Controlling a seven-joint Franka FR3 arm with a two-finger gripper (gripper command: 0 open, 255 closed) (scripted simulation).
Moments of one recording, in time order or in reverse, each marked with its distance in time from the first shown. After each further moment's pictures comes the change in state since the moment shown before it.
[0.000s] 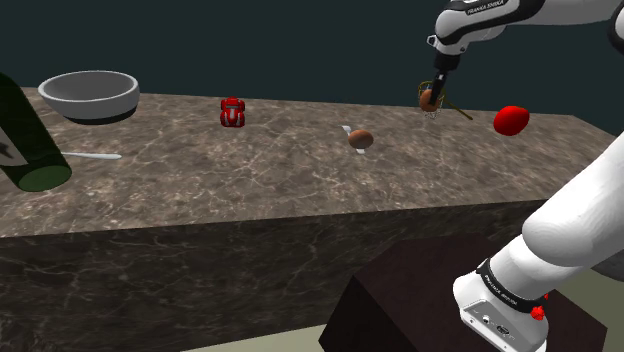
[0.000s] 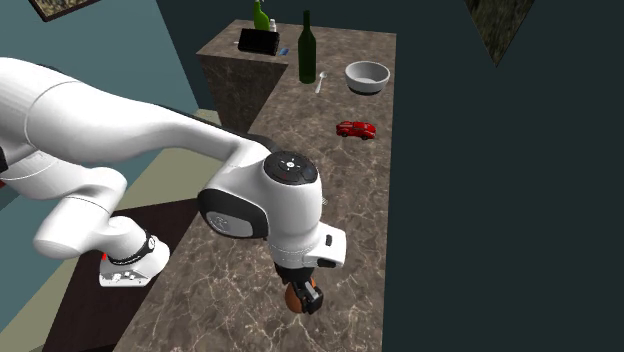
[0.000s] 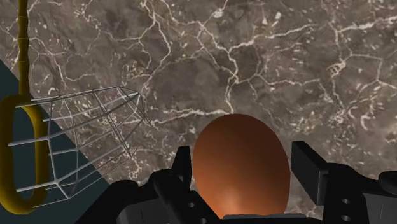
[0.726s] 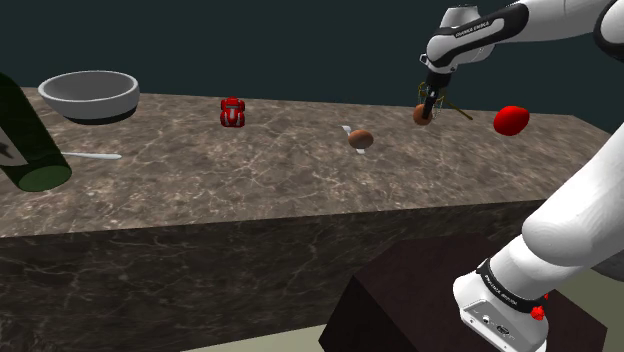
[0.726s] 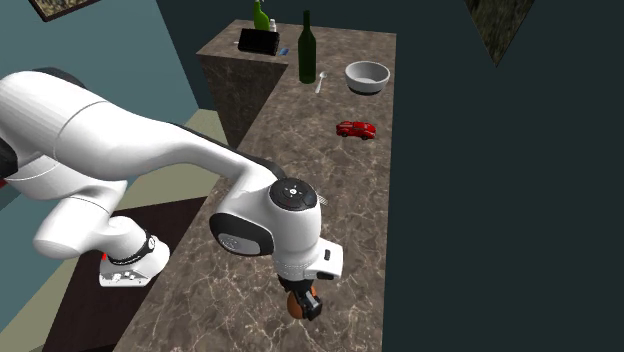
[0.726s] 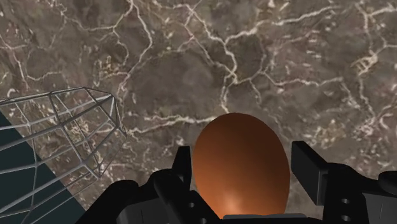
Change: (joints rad) arm -0.004 0.044 -0.002 -0.096 -0.002 0.138 0.019
